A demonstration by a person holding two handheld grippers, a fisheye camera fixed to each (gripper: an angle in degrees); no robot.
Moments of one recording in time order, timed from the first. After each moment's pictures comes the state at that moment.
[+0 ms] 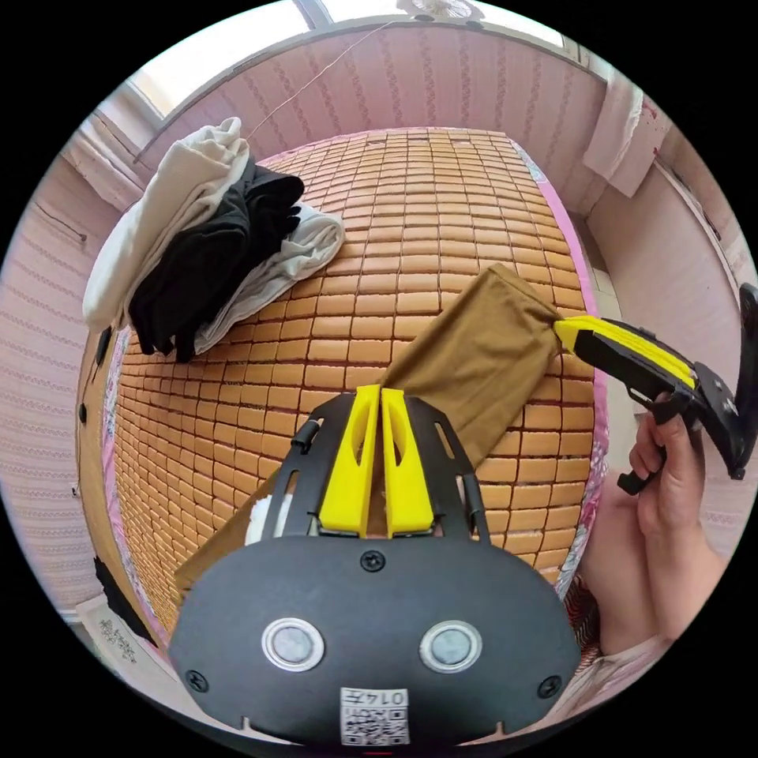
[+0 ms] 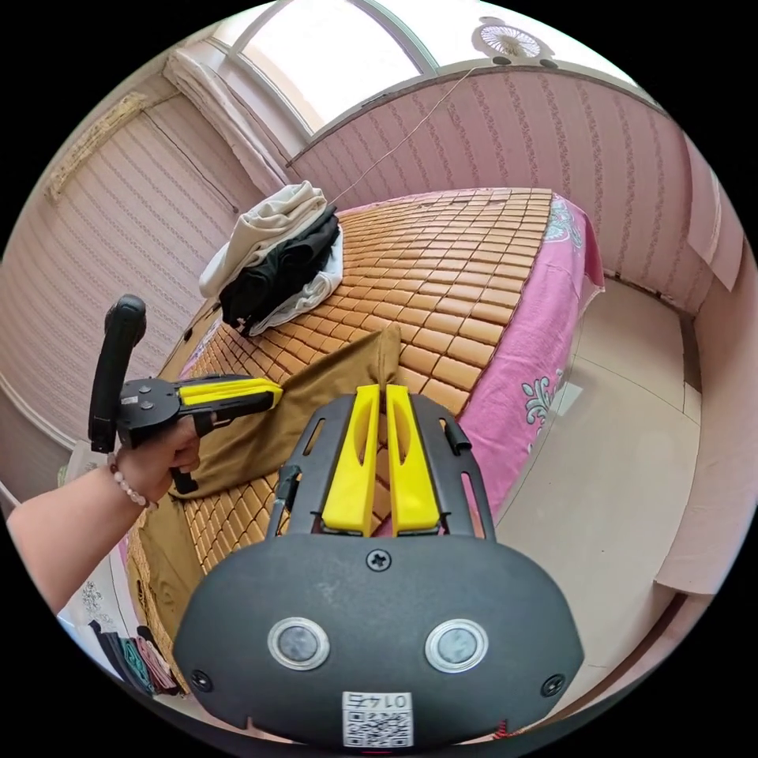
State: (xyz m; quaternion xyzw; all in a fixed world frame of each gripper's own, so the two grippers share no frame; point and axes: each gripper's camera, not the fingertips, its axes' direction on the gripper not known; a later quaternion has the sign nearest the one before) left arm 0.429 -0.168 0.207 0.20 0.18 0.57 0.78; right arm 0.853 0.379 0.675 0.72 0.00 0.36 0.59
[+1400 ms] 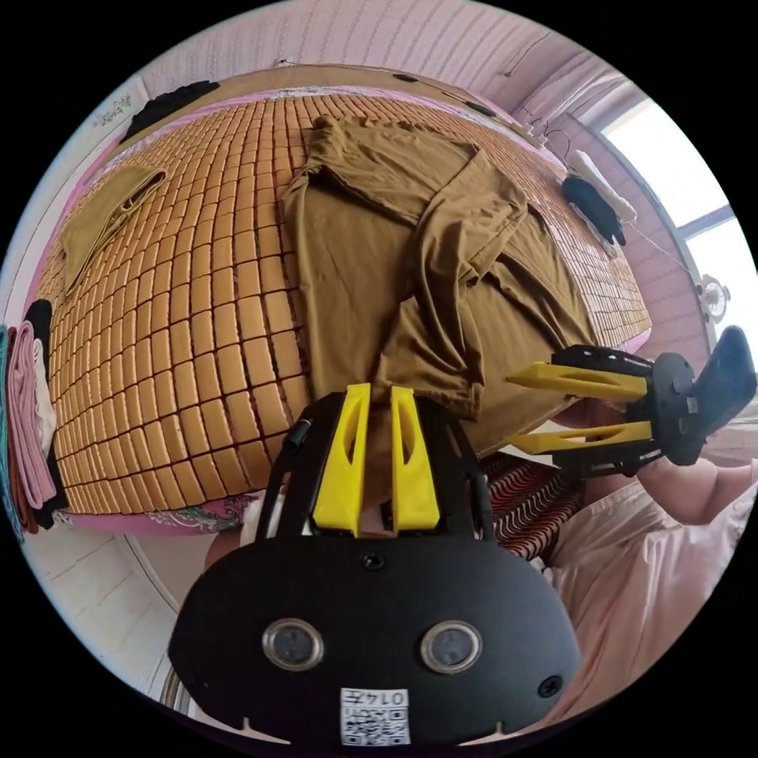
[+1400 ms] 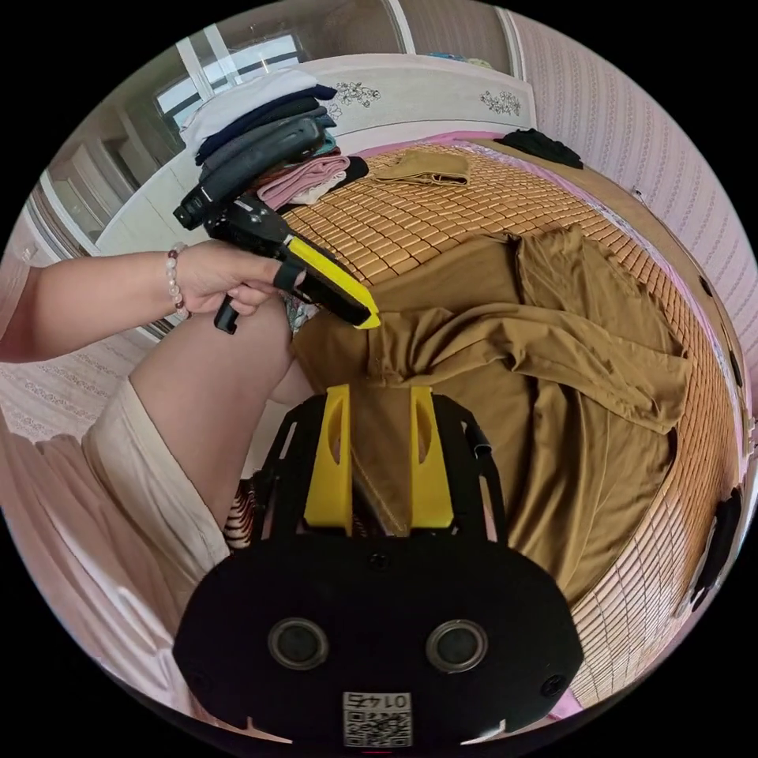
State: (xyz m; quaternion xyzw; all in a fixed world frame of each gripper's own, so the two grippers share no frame) left arm -0.280 0.007 0.364 0.02 0.31 0.08 0.95; right arm 0.241 0.152 0.726 0.33 0.24 -0.41 0.81
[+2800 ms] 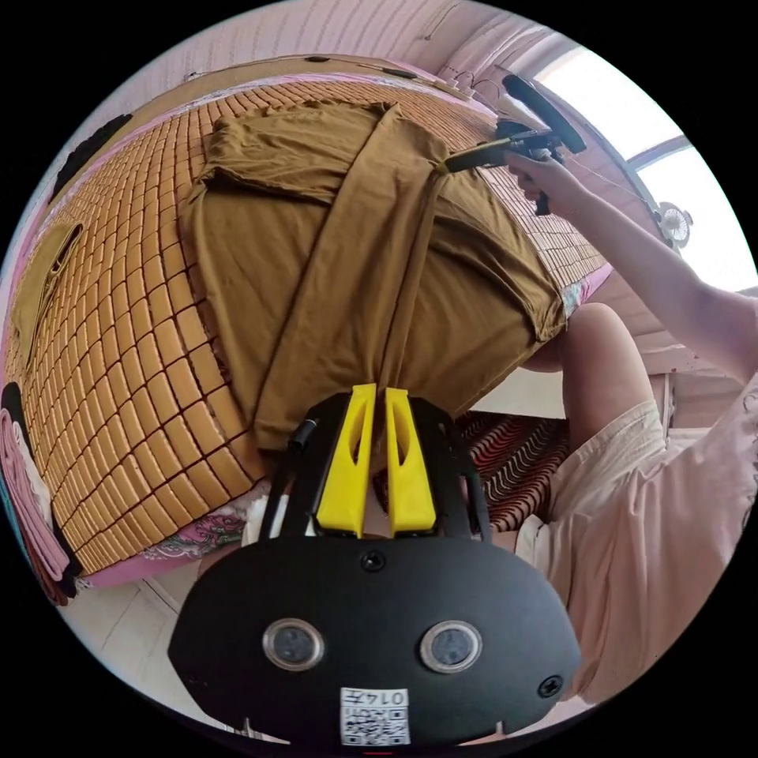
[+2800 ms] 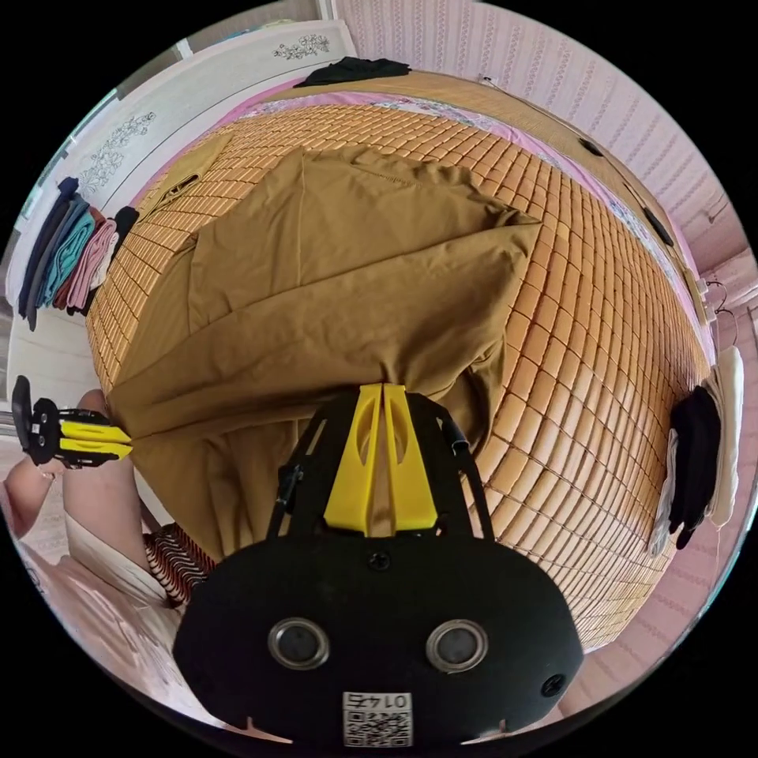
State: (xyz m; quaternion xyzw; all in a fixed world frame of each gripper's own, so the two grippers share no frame) left arm -0.338 -0.032 0.284 0.01 0.34 0.19 0.92; right arm 0.300 0.086 0.445 0.34 0.30 -0.17 0.88
